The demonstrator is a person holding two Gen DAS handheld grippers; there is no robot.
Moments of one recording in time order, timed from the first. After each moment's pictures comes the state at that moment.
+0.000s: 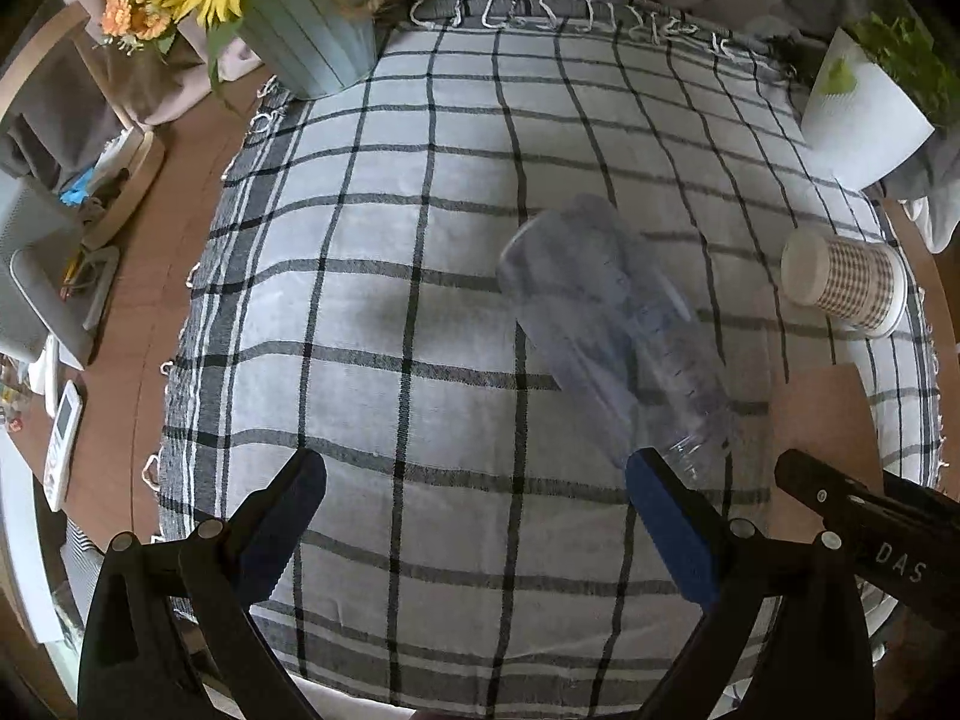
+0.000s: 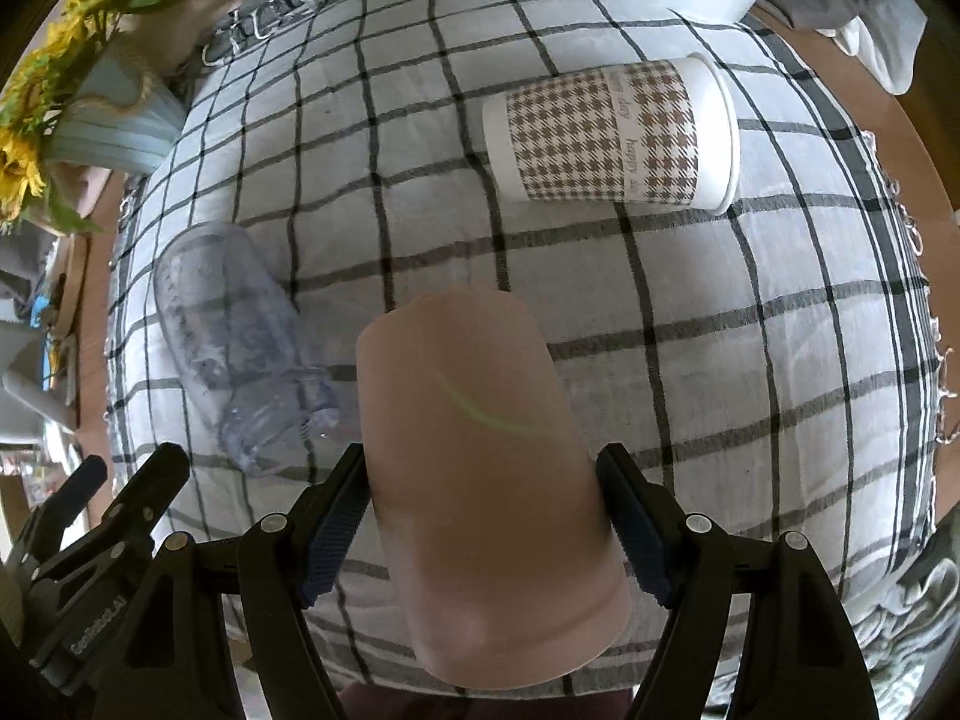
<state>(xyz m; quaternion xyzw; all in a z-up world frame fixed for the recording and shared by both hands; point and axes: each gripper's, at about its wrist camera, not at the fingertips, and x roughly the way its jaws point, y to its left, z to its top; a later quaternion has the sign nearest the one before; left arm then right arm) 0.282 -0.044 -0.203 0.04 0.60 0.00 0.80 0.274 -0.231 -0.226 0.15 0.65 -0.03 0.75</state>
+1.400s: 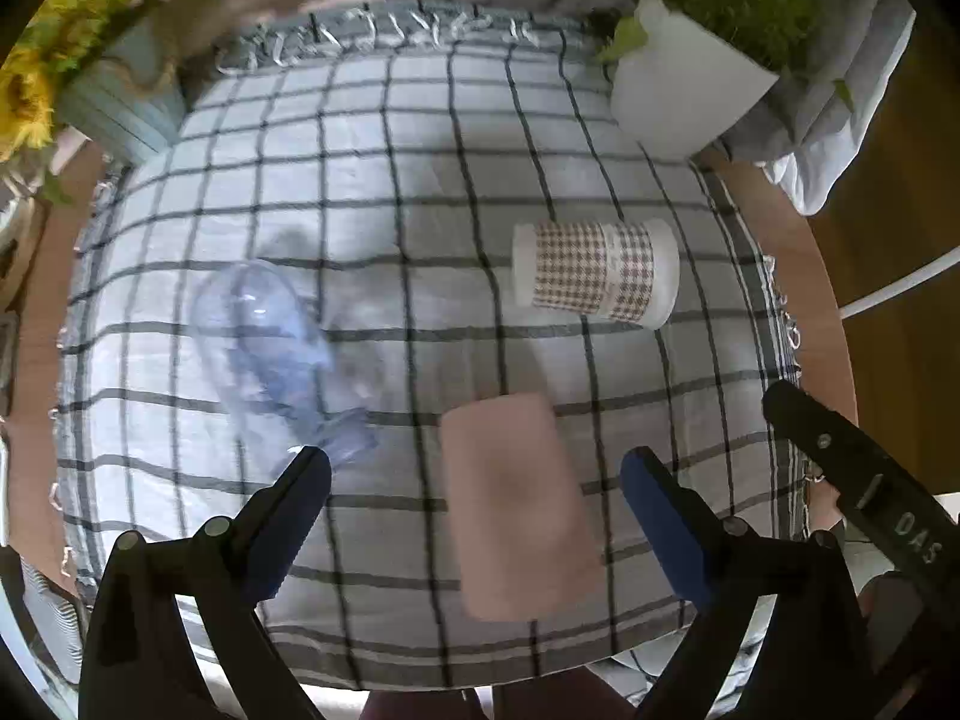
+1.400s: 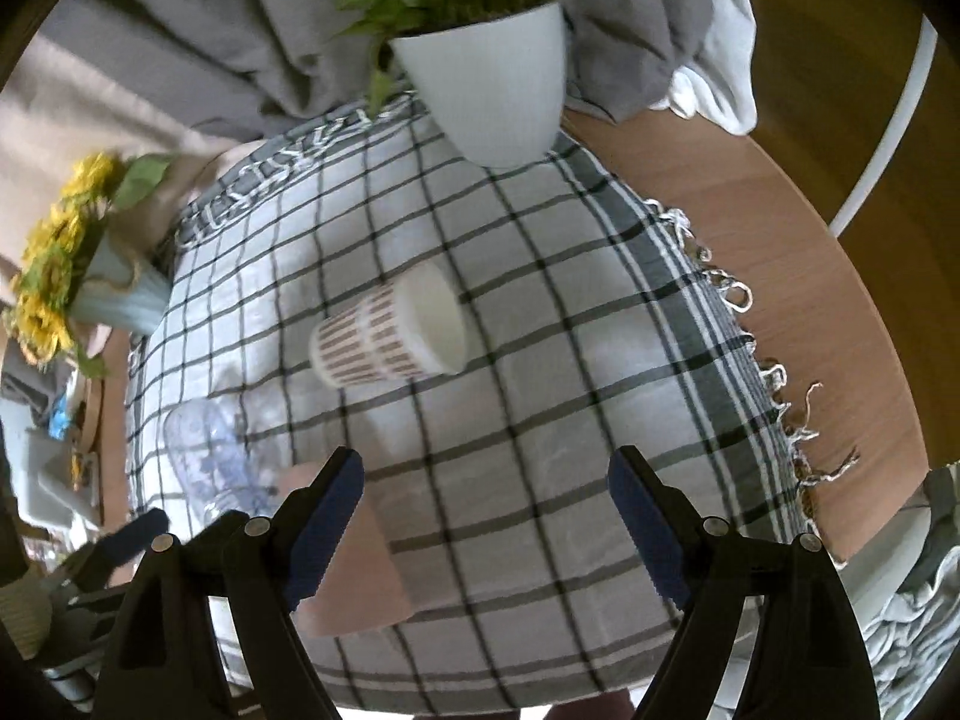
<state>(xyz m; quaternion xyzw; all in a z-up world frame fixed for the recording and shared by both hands) 0.287 -0.181 -0.166 0.01 0.62 -0.12 0.78 0.239 -0.373 -0.150 0.20 0.53 -0.09 0.82</state>
